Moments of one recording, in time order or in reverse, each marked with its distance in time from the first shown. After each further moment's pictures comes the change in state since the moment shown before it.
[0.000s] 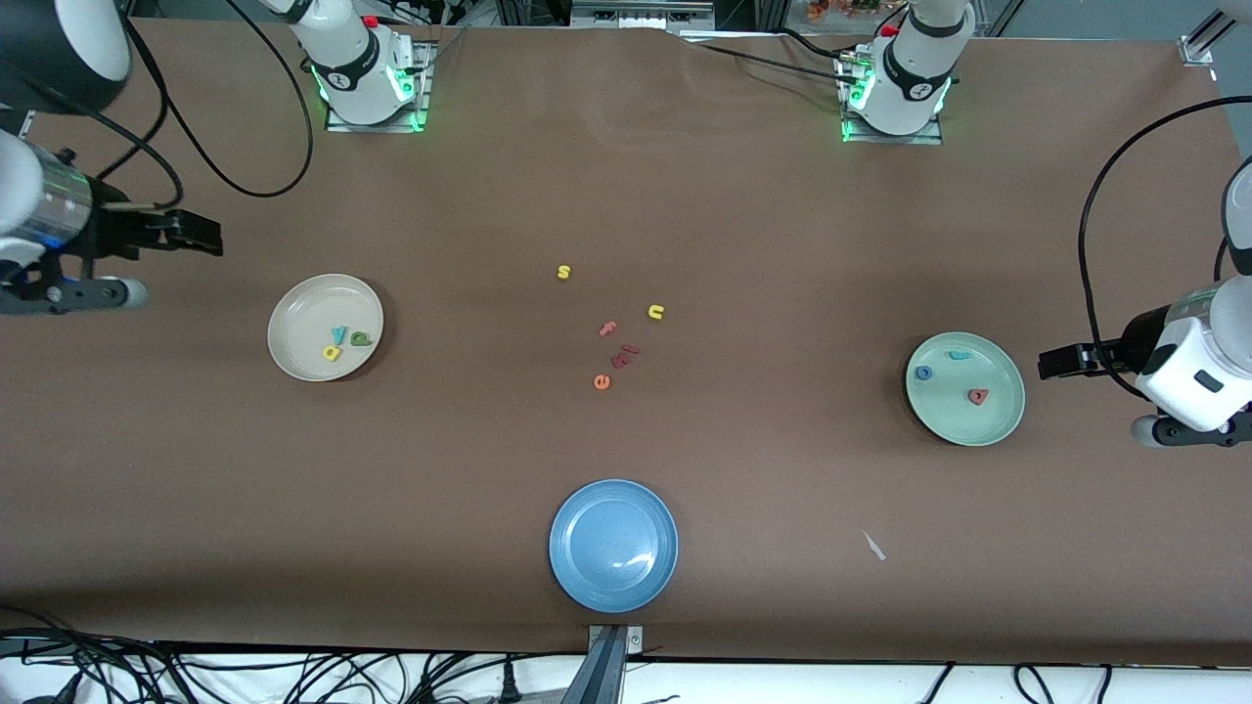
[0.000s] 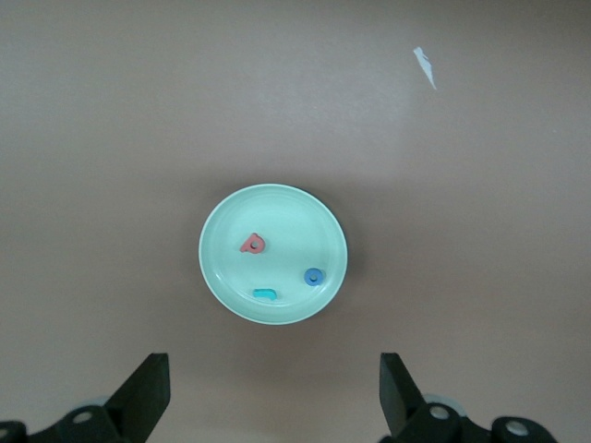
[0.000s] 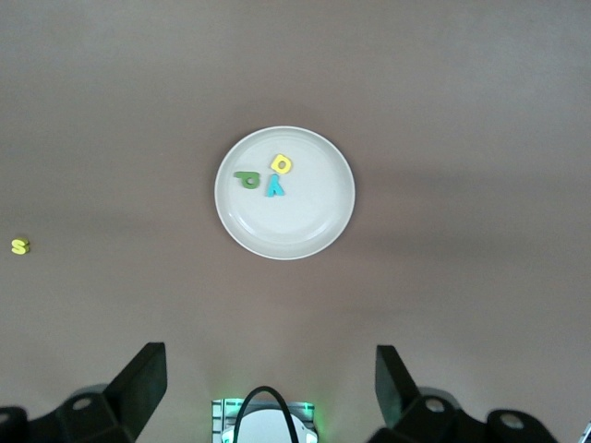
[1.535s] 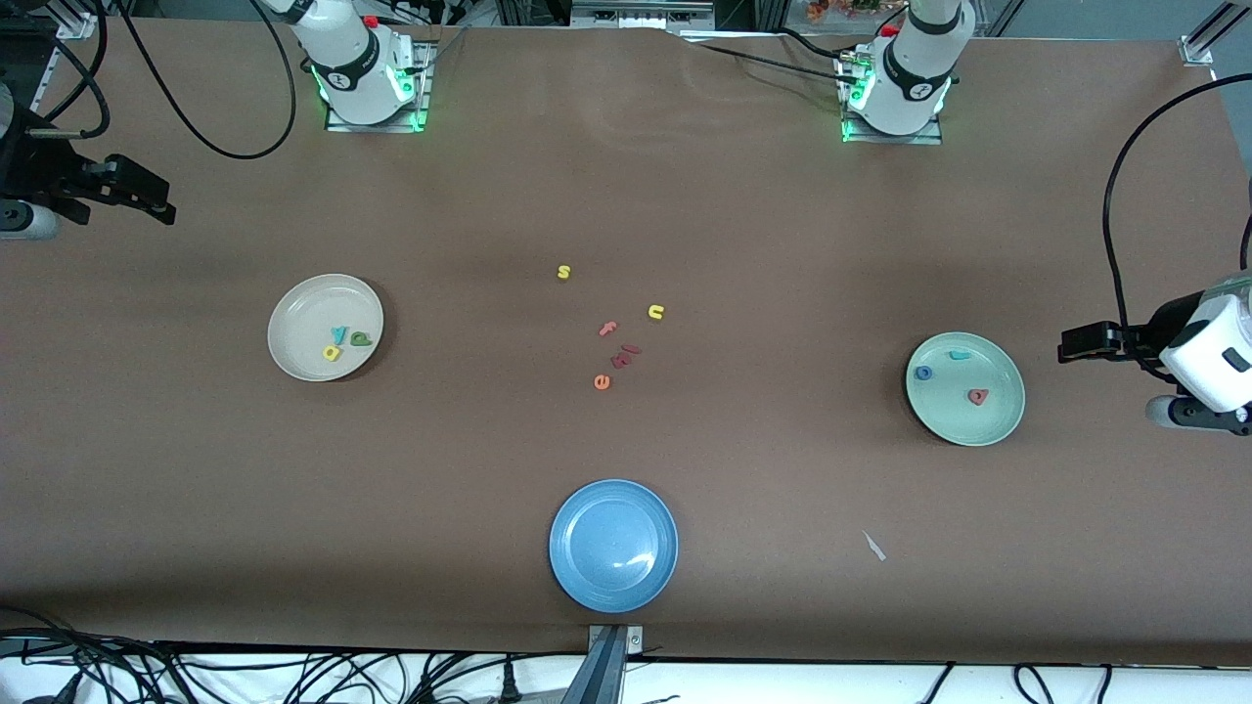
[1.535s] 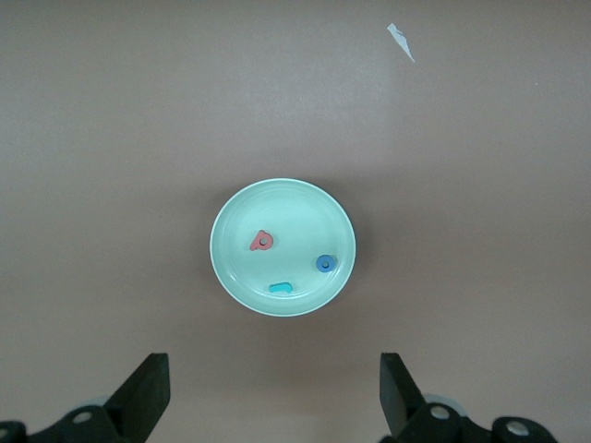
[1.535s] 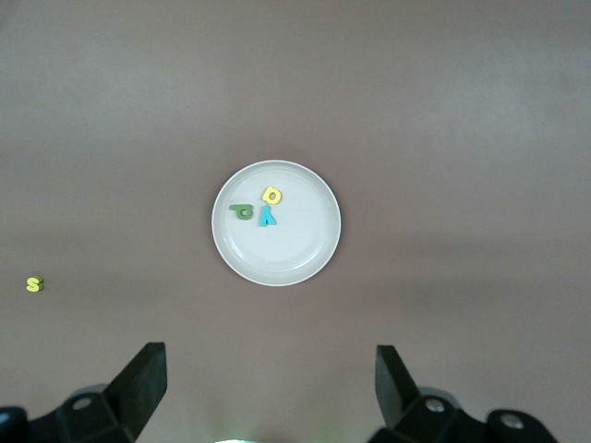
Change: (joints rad) left arm -0.164 -0.044 0.271 -0.012 -0.115 -0.005 0.240; right arm -0.070 -0.185 0.025 -0.174 0.020 0.148 -0.006
